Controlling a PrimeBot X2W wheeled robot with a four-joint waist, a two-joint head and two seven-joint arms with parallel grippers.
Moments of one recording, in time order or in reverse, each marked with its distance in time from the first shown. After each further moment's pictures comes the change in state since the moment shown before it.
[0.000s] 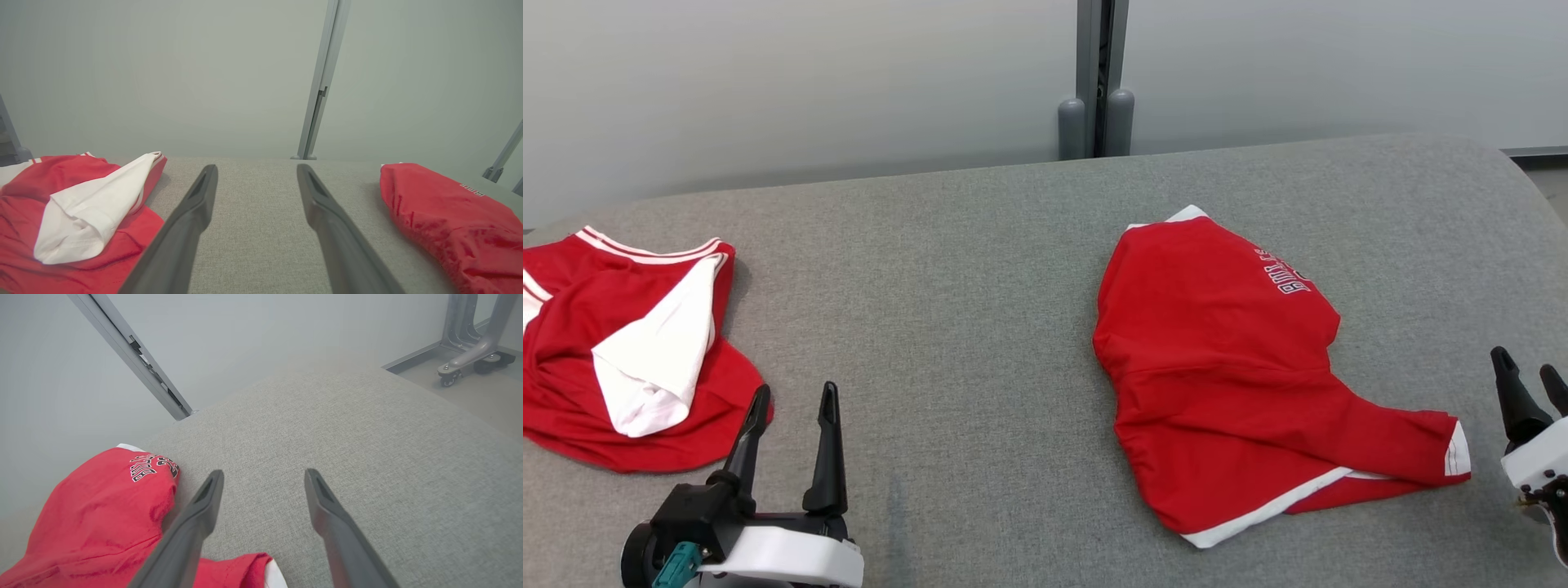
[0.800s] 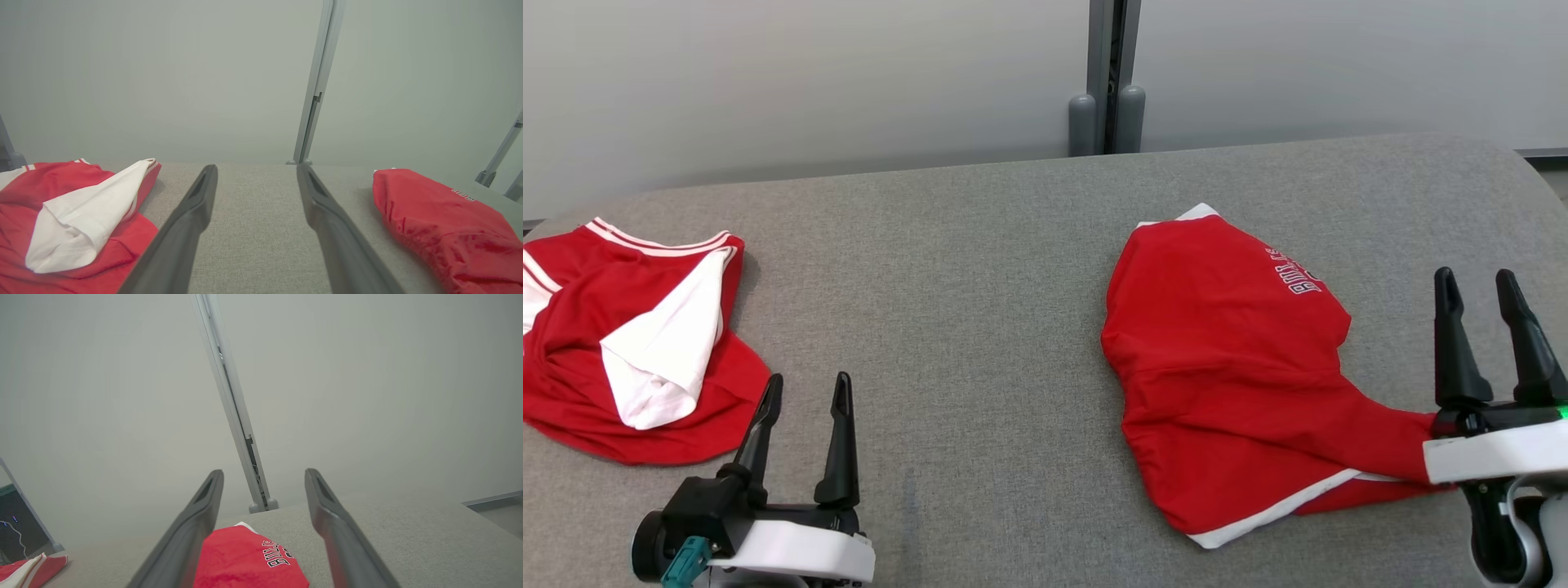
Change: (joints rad) left arm -0.007 0.000 -0.030 -0.024 -0.006 0.006 0.000; right arm 0.270 0.332 -0.543 -0.673 -0.703 0.000 -0.001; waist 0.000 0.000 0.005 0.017
